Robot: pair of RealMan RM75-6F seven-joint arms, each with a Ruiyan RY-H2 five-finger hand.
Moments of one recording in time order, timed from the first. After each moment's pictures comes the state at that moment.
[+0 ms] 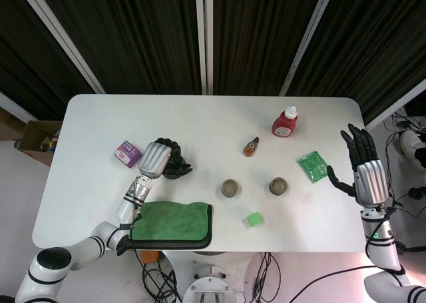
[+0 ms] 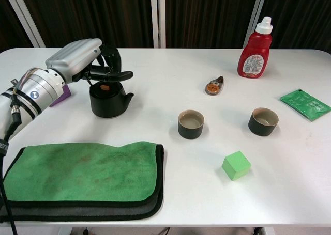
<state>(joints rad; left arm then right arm) -0.73 -1.99 -0.17 -0.72 1.45 1.19 -0.21 0.30 -1.41 0.17 -1.30 -1.61 1.64 0.27</state>
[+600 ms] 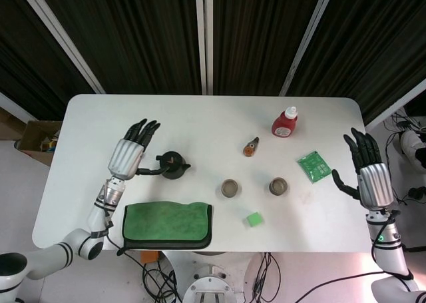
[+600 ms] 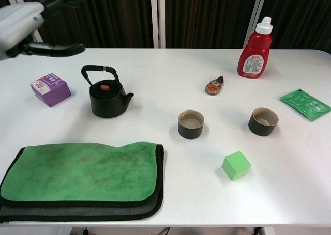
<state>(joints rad) -0.58 -1.65 -0.12 -1.15 1.48 1.38 -0.01 0.27 -1.36 0.14 -1.30 -1.59 1.60 0.23</state>
